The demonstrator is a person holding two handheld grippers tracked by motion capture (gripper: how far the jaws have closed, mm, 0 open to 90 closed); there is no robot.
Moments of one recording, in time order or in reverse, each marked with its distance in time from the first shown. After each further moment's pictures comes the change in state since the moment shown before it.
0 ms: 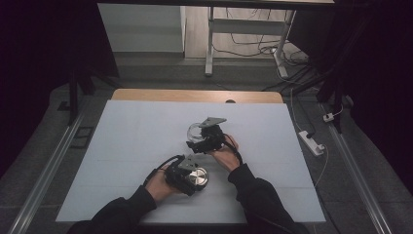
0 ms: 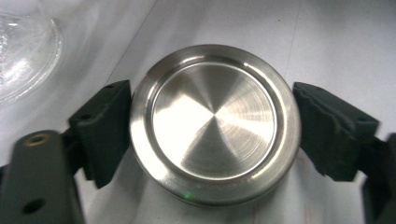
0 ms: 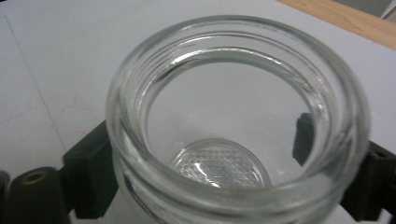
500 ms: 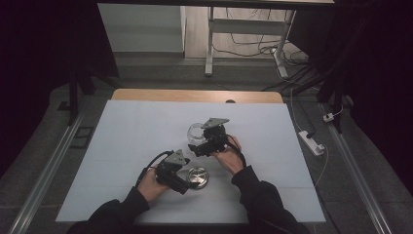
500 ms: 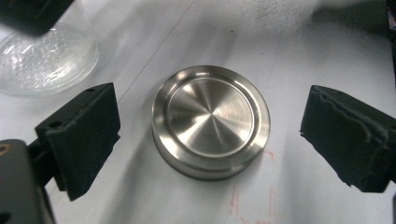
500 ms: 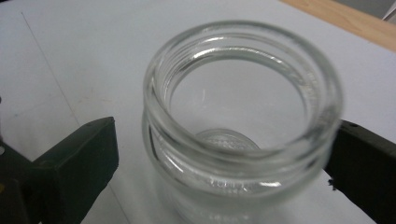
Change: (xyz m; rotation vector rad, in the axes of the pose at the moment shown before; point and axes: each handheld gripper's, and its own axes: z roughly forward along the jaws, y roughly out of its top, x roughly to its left) left arm 0.001 -0.007 -0.034 -0.096 -0.007 -0.107; right arm 0.003 0.002 -0.020 0.009 0.003 -0.012
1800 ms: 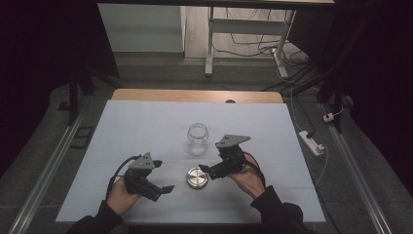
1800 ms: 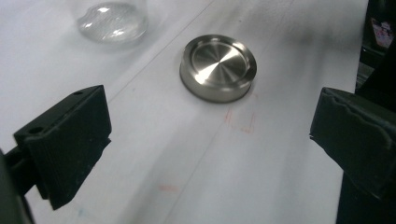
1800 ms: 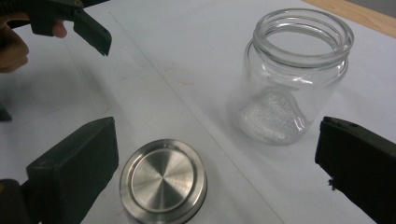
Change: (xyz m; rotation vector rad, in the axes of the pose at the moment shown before) left arm -0.010 -0.042 -0.081 -0.059 0.081 -0.099; right arm 0.040 -0.027 -0.087 -0.030 0.091 -0.019
